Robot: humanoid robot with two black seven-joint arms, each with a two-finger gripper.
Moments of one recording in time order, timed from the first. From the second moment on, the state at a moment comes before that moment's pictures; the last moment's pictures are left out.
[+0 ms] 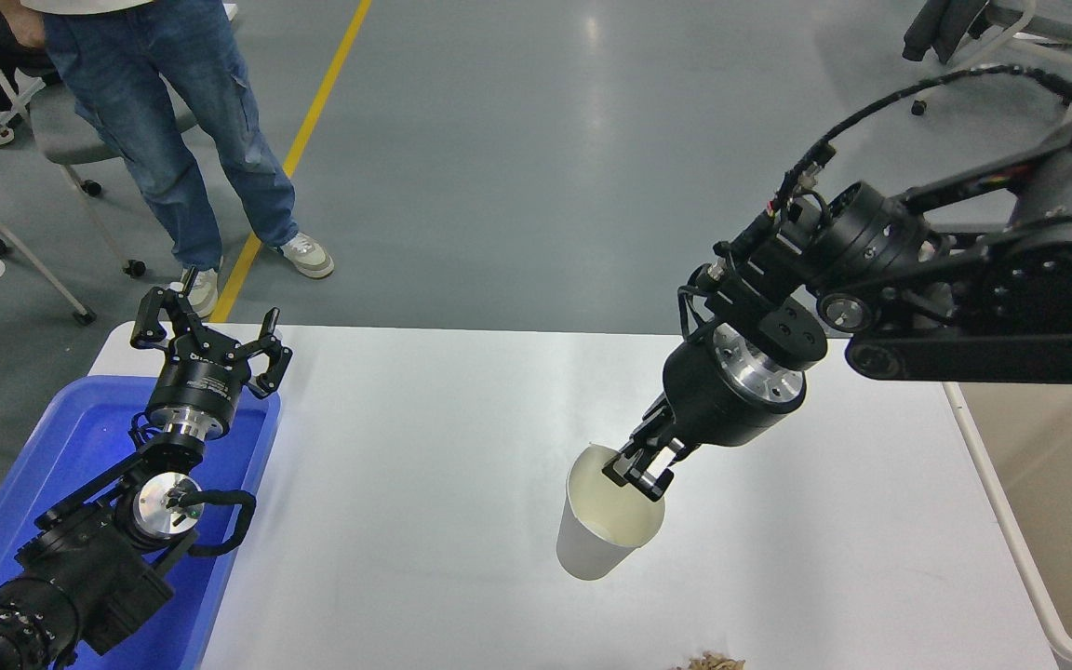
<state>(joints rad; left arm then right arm) -0.58 0.29 -0.81 -0.47 -0.06 -0.51 -0.60 2.07 -0.39 -0.66 1.62 -1.01 0.43 0.30</state>
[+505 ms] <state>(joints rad) -0.58 0.29 -0.81 -0.47 -0.06 -0.51 -0.60 1.92 -0.78 -0.53 1.44 -0.99 0.36 0.29</state>
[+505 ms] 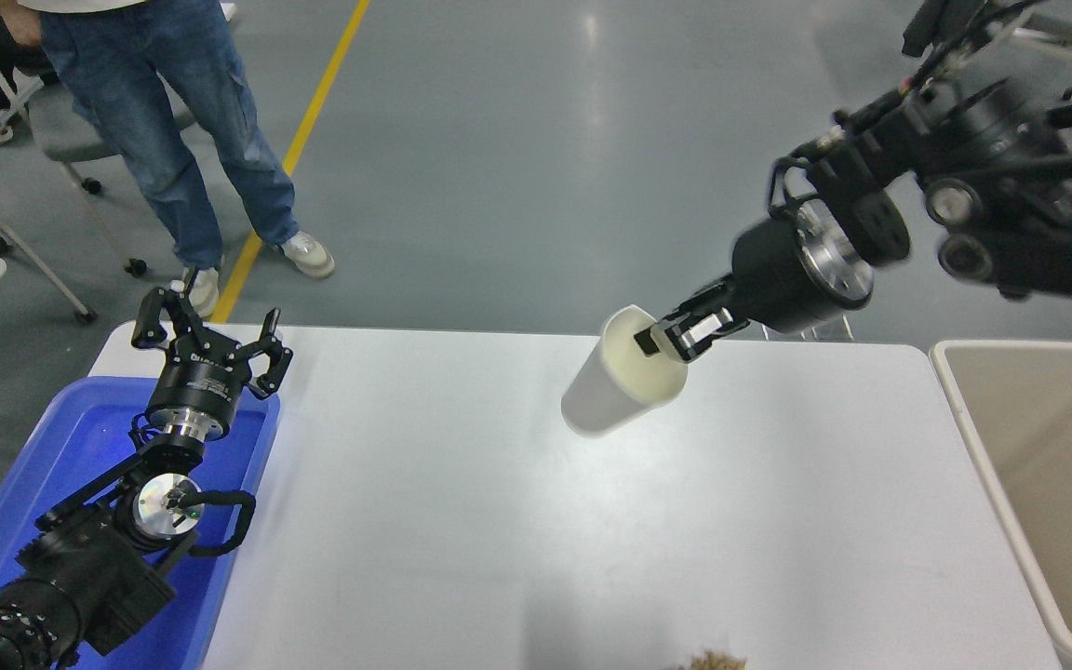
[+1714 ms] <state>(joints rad) -0.58 0.29 -0.81 -0.47 -0.06 -0.51 -0.59 0.98 -0.94 -0.32 0.63 -0.78 0.00 0.28</state>
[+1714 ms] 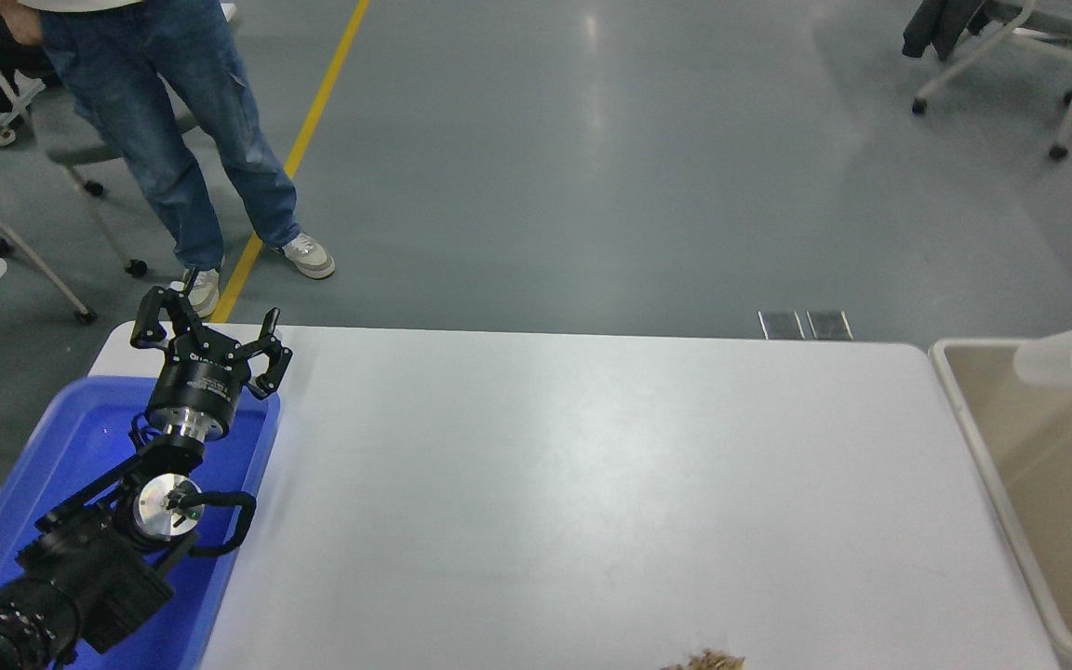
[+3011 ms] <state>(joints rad) -0.58 0.29 -0.81 -0.47 -0.06 -0.51 -0.60 0.59 -0.42 -0.33 -0.12 -0.65 -0.09 0.20</state>
